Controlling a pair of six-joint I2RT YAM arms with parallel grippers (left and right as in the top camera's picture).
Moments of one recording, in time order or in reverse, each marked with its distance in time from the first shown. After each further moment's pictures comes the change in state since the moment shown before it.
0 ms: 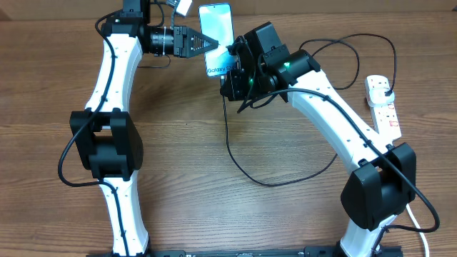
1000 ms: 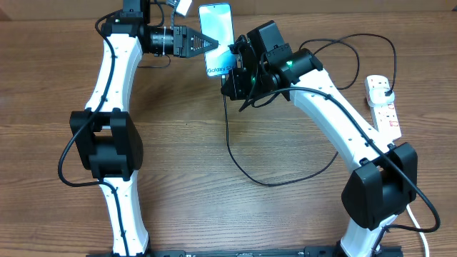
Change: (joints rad) left arm 0.000 0.000 0.000 0.000 0.008 0.000; right arm -0.015 0.000 0.000 -0.002 -0.027 -0.004
